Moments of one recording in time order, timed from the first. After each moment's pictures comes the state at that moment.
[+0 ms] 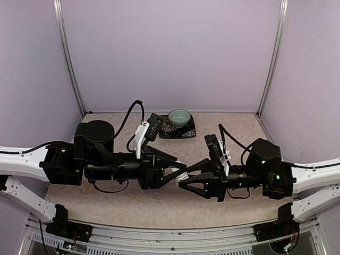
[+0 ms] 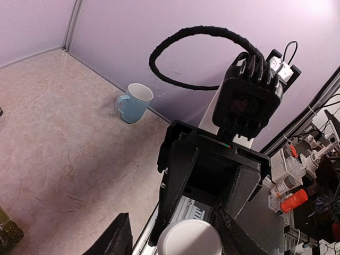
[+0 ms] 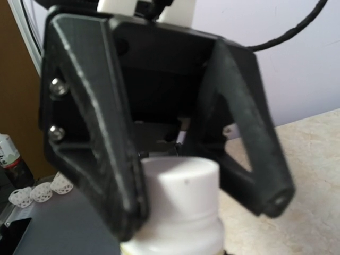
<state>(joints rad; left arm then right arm) -1.38 1.22 1.07 -0.07 -0.09 -0.50 1.27 1.08 0.64 0.48 -0.31 0.28</state>
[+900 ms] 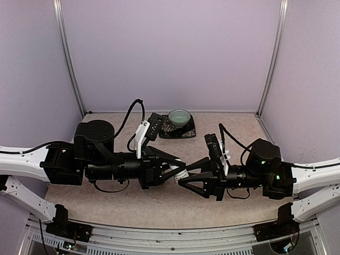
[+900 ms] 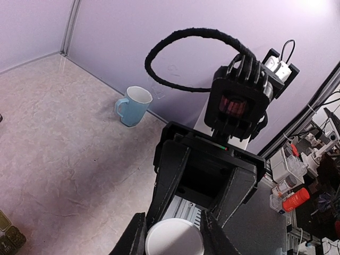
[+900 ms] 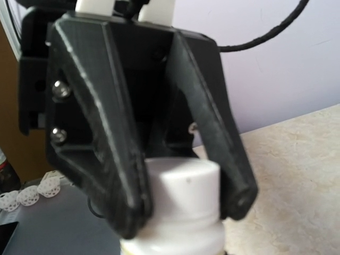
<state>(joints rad) -1.38 1.23 1.07 -0.06 -0.08 -0.49 1.27 1.08 0.64 0.47 -0.26 0.26</state>
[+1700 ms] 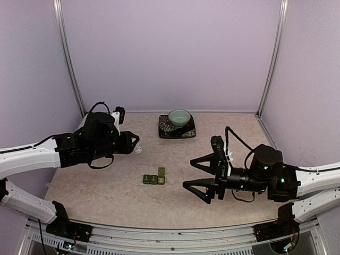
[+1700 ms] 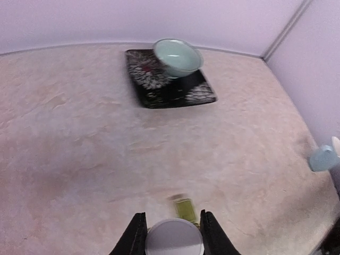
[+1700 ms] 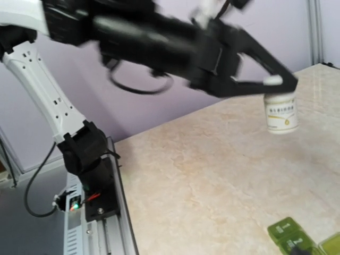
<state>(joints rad) -0.93 1.20 0.92 -0.20 -0.32 -0.54 1.27 1.01 0.57 0.39 -0.06 0.25</state>
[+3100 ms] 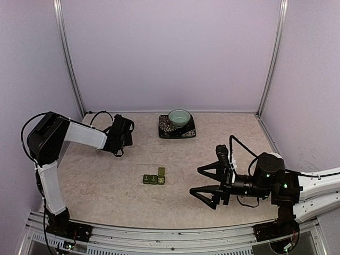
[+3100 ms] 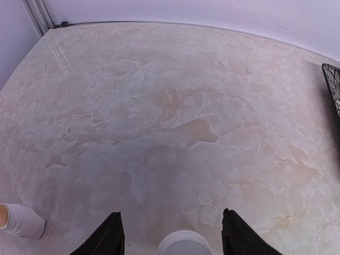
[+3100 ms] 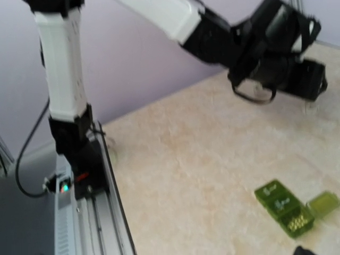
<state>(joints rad) -0.51 1.95 1.09 0.13 -0.57 -0.44 1.26 0.91 0.46 0.36 -0.02 0.28</state>
